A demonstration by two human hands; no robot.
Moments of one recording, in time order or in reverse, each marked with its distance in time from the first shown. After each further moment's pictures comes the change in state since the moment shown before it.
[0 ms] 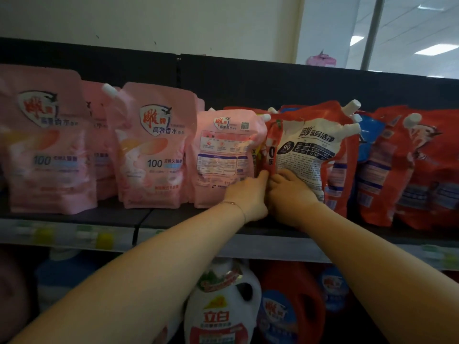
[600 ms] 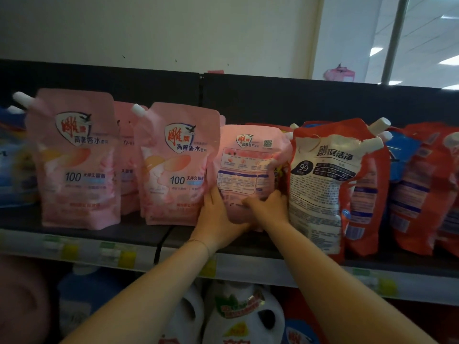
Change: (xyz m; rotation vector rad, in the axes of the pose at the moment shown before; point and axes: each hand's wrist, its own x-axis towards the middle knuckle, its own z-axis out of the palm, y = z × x) left_hand -0.026 -0.103 0.020 -0.550 0.360 -0.240; right_hand 0.069 -0.071 -0.011 1.610 0.235 0.749
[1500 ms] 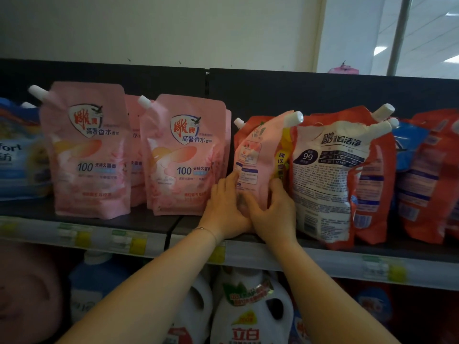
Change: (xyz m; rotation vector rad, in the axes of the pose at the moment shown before) left_hand -0.004 0.000 -0.005 0.086 -0.019 0.209; right_hand -0.051 0.024 -0.001 0.035 0.179 -0.687
